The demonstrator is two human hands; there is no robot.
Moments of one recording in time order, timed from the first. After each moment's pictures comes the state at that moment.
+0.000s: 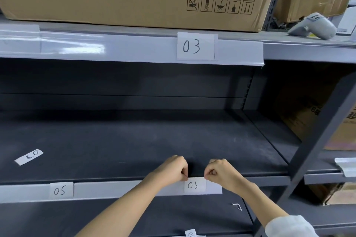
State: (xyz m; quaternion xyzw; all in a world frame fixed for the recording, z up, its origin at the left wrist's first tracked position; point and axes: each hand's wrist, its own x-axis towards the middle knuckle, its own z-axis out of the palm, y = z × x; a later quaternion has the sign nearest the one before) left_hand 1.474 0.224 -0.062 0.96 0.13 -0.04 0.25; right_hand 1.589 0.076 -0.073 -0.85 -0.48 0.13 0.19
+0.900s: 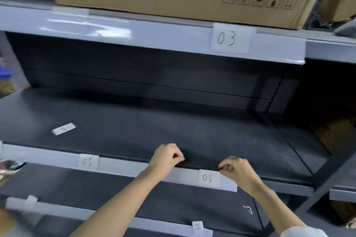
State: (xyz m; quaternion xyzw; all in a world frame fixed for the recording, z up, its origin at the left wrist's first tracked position) left_hand 1.424 0.247 -0.073 0.90 0.26 0.19 0.28; right_hand 1.585 0.076 -0.078 -0.84 -0.45 0.12 0.27
